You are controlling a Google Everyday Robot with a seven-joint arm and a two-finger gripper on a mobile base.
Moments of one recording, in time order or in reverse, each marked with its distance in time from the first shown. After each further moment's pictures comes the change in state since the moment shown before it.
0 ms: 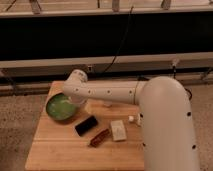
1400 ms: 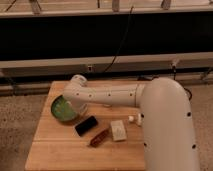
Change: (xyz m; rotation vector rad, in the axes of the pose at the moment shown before) arm -0.019 0.005 0.016 0.003 -0.038 -0.009
